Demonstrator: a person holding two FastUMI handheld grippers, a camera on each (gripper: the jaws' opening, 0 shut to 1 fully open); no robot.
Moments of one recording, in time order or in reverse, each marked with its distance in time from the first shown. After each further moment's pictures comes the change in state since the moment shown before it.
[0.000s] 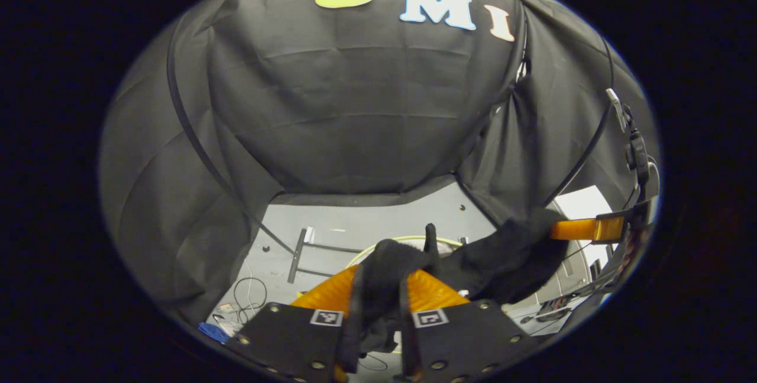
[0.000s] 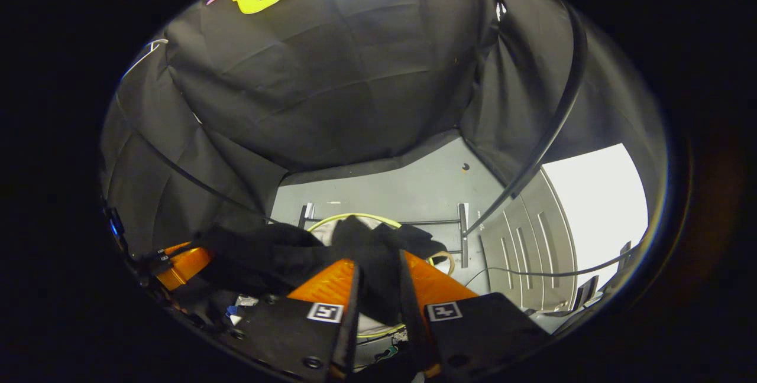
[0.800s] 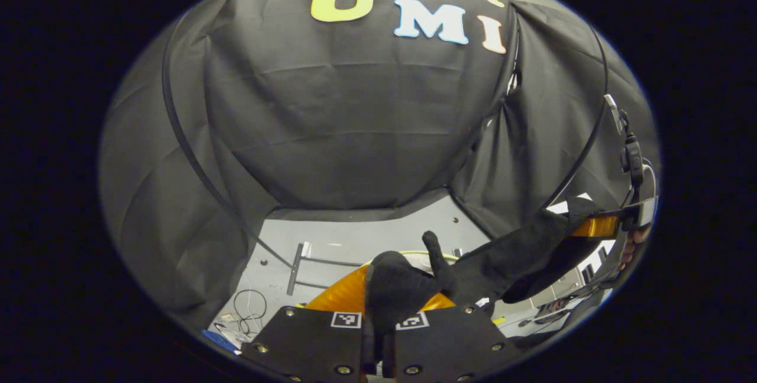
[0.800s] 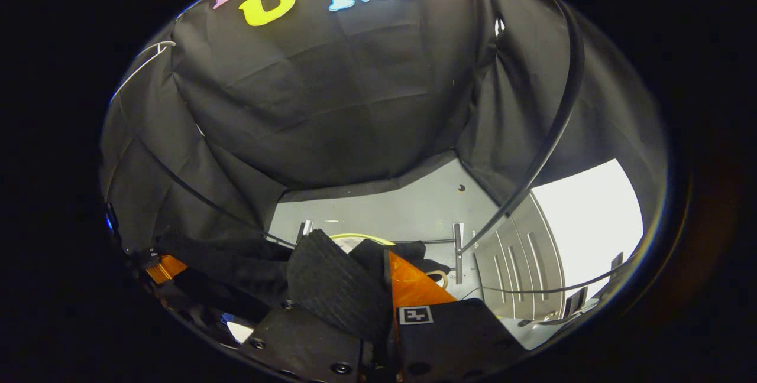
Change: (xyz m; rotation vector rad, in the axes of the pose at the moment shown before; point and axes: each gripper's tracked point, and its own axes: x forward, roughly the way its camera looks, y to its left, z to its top) left arm 0.000 0.001 0.015 0.028 -0.068 -0.033; right arm -0.017 -0.003 0.029 -0.023 -0.094 -0.026
